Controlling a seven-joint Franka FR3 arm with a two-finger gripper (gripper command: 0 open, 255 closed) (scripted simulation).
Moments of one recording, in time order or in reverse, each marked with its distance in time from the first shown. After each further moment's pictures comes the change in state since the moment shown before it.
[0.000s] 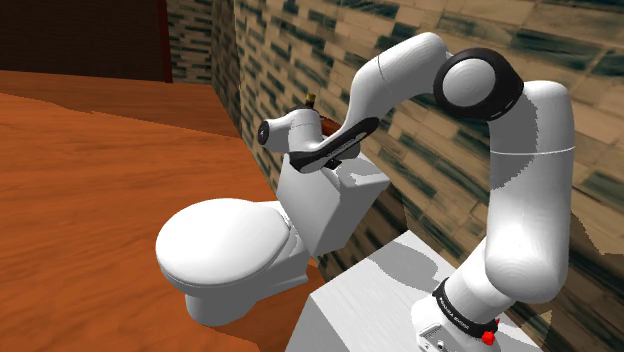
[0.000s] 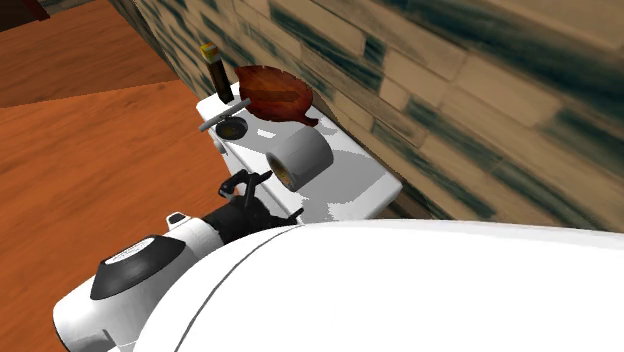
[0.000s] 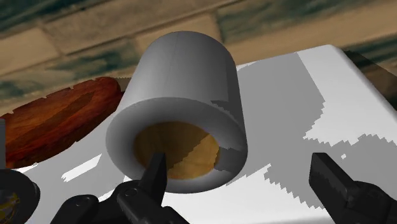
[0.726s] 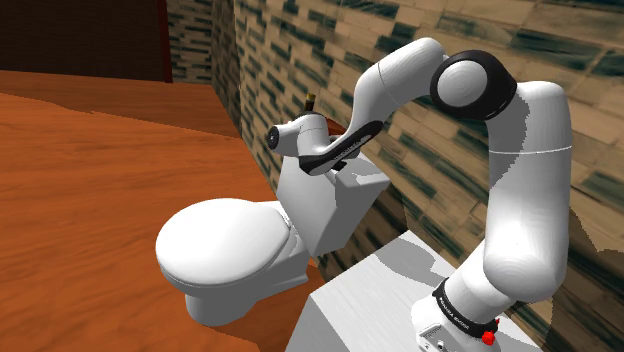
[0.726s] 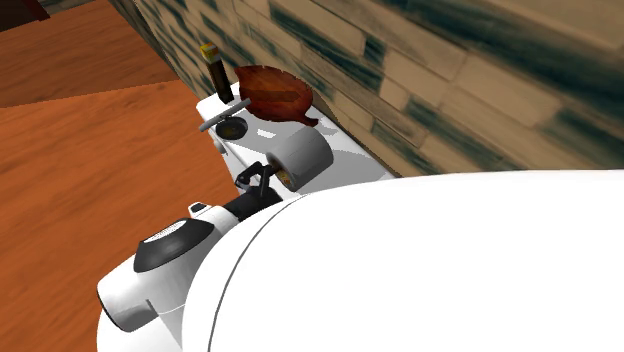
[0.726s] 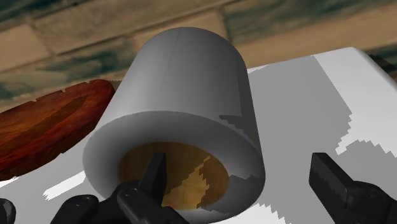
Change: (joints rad) arm -0.036 0.015 -0.031 -0.027 -0.056 0.057 0.005
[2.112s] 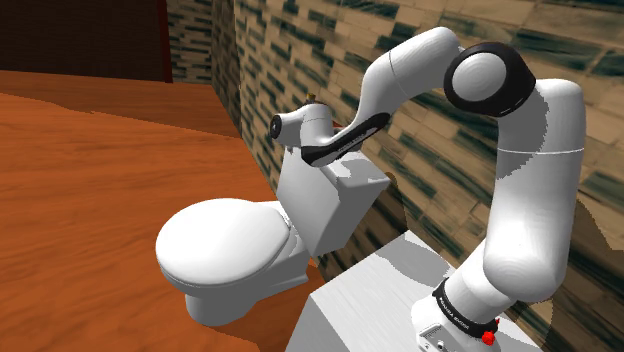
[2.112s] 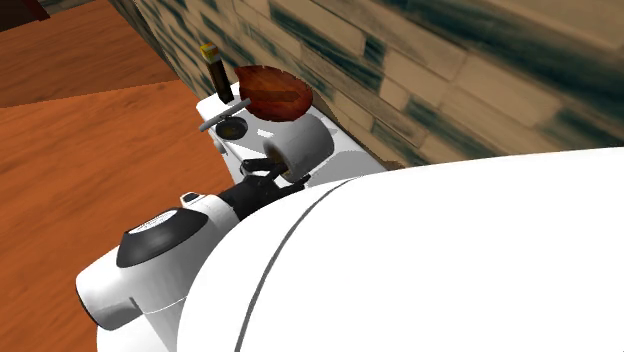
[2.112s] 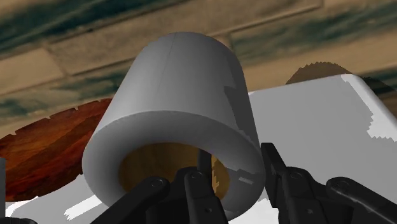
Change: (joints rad) arm -0.005 -0.071 0.005 -0.017 0.012 -0.016 -0.051
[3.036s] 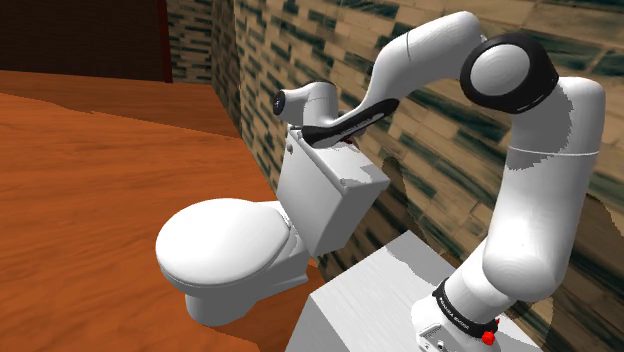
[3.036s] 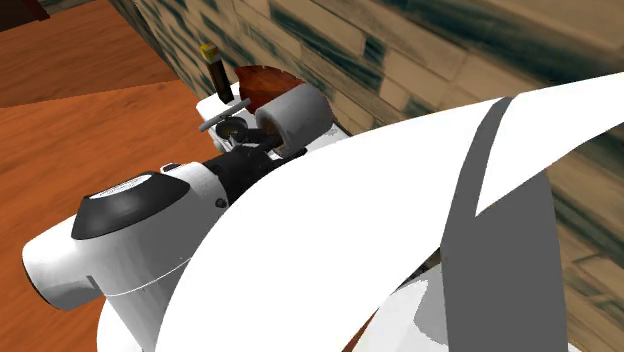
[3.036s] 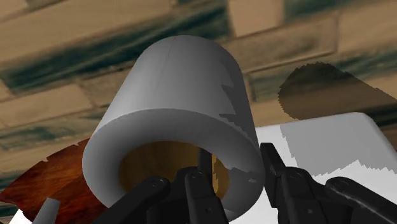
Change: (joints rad) arm -0.010 -0.080 0.000 0.041 0.010 -0.030 -0.118
